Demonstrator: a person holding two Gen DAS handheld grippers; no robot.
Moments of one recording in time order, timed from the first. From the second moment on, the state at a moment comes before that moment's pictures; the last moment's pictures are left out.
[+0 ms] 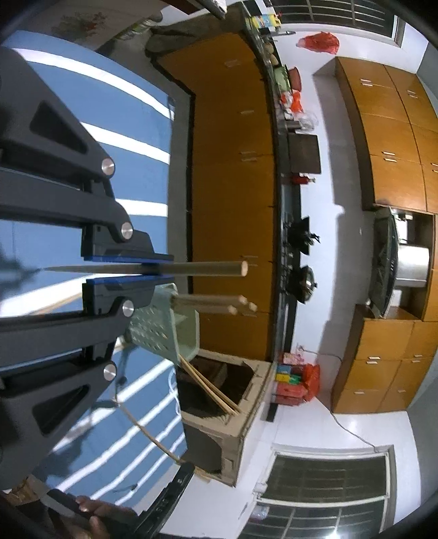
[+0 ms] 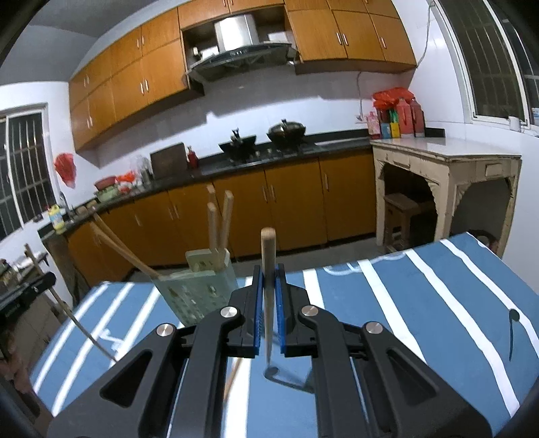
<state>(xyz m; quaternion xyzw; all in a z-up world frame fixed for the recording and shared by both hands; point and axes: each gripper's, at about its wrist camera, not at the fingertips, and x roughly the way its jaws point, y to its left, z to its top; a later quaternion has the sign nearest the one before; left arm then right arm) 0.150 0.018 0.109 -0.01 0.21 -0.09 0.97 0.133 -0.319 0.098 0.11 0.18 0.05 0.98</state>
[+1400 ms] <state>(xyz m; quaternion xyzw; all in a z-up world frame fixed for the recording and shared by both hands) 0.288 -0.049 0.162 -0.06 0.10 -0.07 0.99 0.226 -0.251 0.136 0.12 0.03 0.05 0.99</state>
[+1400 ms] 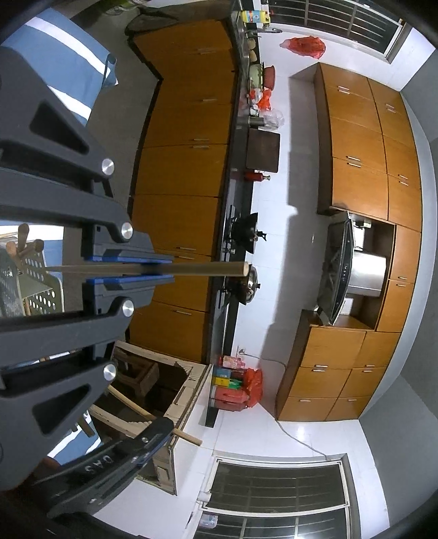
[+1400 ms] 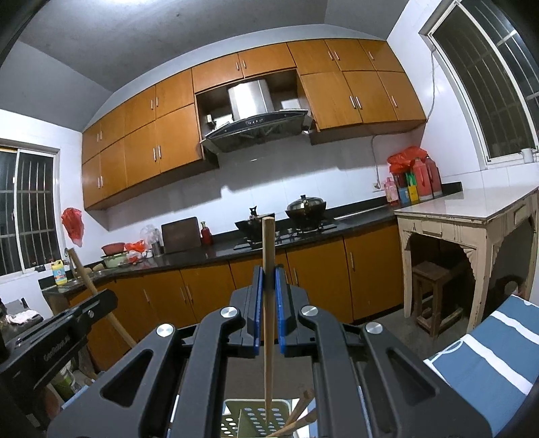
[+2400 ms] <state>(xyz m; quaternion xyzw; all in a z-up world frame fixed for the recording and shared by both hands) 0.202 -0.008 0.159 -0.07 0.11 -0.05 0.99 0.141 -0.284 0.126 0.11 0.06 0.02 0.99</state>
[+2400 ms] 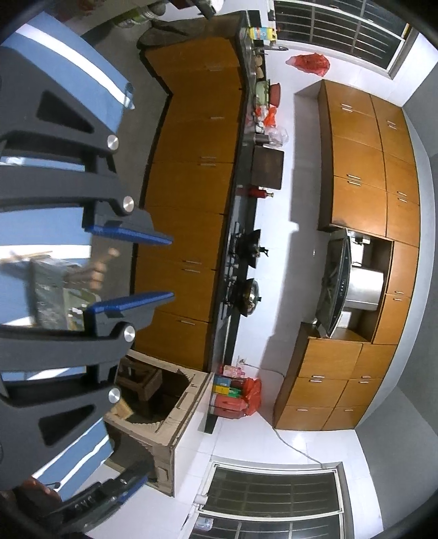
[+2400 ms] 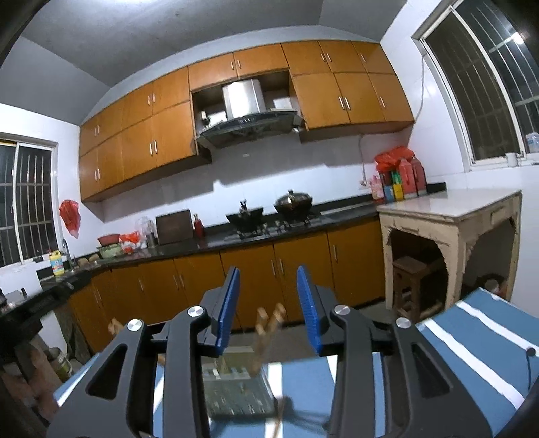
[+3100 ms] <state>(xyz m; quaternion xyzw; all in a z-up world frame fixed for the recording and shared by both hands) 0.165 0.045 -0.016 -0.06 0.31 0.00 0.95 0.162 -0.225 -0.064 0.08 0.40 0.07 0.91</state>
